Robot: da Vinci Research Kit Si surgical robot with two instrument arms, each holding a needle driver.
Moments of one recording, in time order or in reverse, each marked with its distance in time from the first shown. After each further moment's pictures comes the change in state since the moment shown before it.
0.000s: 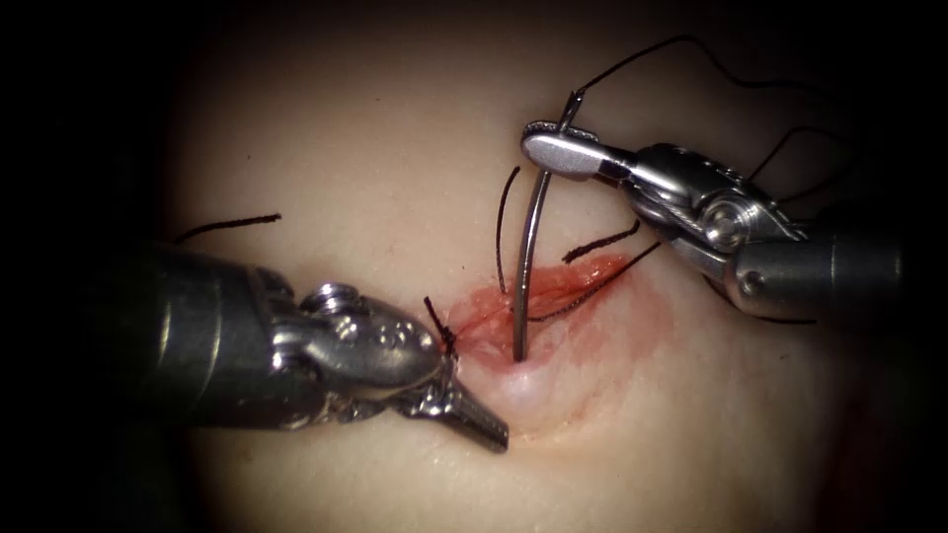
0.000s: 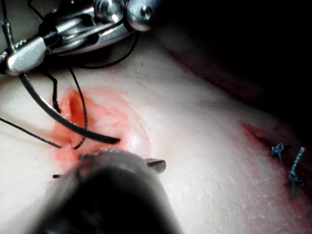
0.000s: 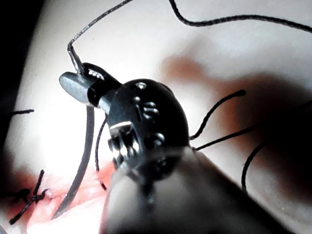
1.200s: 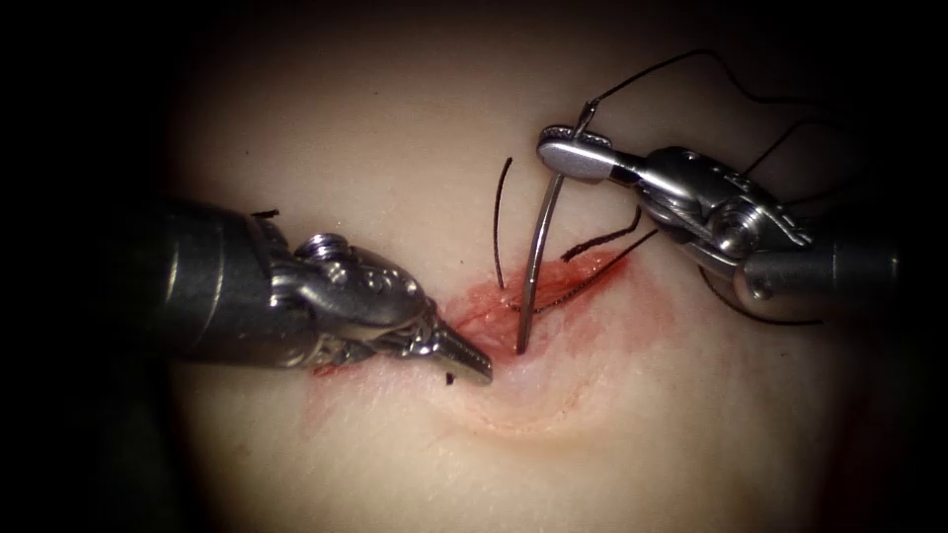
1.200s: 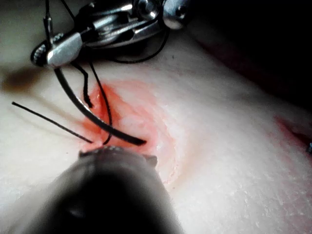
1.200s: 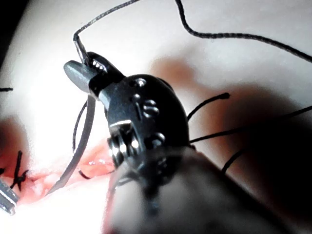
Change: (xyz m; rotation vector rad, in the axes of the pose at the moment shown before) right arm -0.001 0.002 -0.001 -0.016 -0.064 -0.126; left arm -0.001 -0.005 -0.001 0.163 0.022 -0.017
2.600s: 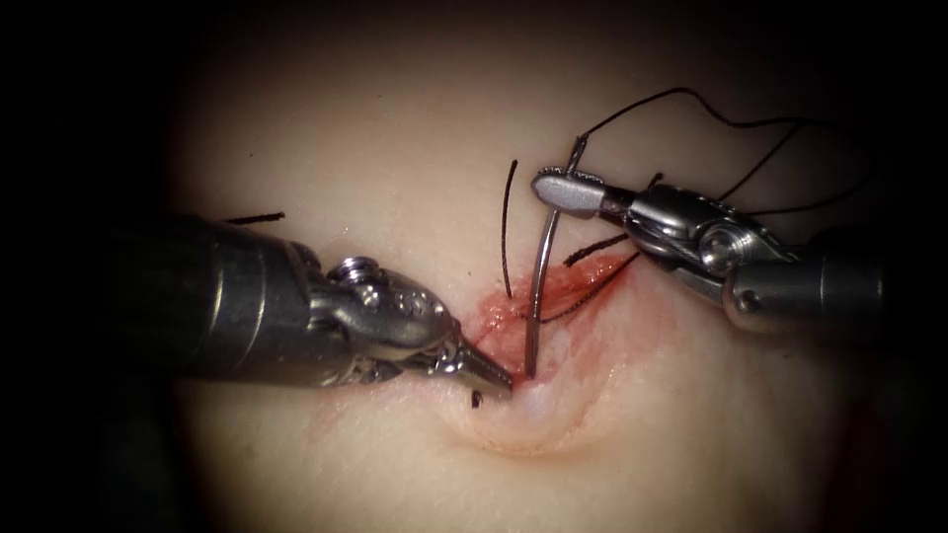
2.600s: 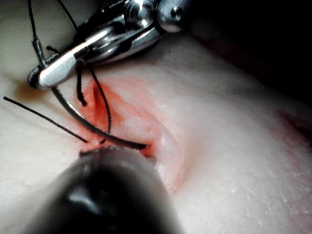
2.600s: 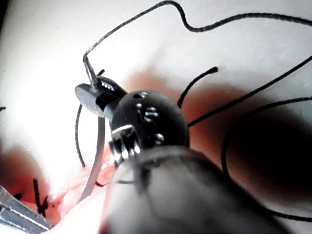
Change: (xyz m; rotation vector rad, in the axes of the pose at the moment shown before) right arm -0.004 -0.001 0.000 -0.121 -0.040 0.368; left arm -0.001 0.000 0.002 0.026 -0.041 0.001
